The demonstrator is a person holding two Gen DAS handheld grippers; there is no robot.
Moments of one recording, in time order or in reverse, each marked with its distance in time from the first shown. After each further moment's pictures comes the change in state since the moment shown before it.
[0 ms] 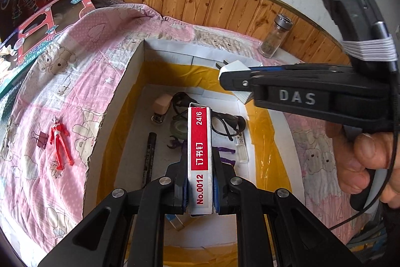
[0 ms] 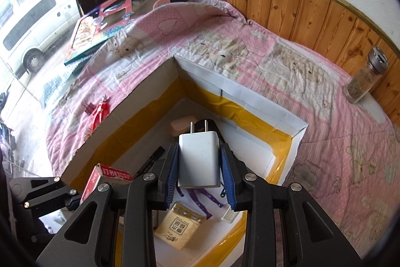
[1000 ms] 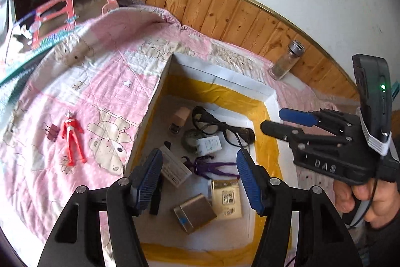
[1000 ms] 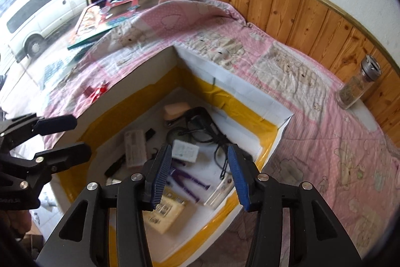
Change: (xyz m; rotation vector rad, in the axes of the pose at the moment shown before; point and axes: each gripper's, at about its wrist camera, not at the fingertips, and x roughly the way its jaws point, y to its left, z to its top) left arm -0.033 0.030 0.007 -0.115 -0.048 -0.002; right arm -0.025 -0.001 -0.034 -0.099 -0.017 -0.026
